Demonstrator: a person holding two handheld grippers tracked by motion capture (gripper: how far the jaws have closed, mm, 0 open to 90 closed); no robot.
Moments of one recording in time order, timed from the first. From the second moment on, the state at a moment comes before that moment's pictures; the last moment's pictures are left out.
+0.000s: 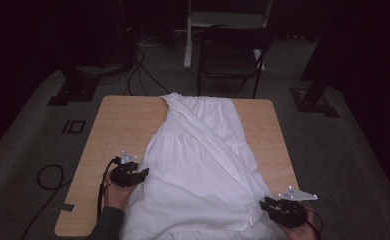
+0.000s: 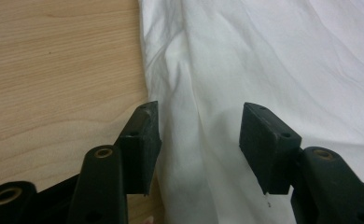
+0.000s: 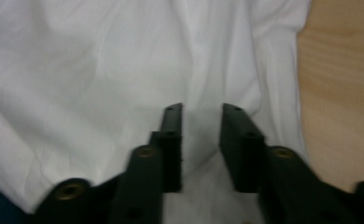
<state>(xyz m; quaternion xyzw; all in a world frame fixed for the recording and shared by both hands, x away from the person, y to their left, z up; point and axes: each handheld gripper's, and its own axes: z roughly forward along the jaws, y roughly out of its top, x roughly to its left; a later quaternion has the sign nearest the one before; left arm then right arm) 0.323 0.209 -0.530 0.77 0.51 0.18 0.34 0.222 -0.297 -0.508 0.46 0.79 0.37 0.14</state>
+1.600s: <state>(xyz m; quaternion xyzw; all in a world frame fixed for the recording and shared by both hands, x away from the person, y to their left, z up) 0.326 0.193 -0.528 0.74 0.53 0.16 0.37 0.393 -0.272 -0.475 0.49 0.74 0.42 0.20</state>
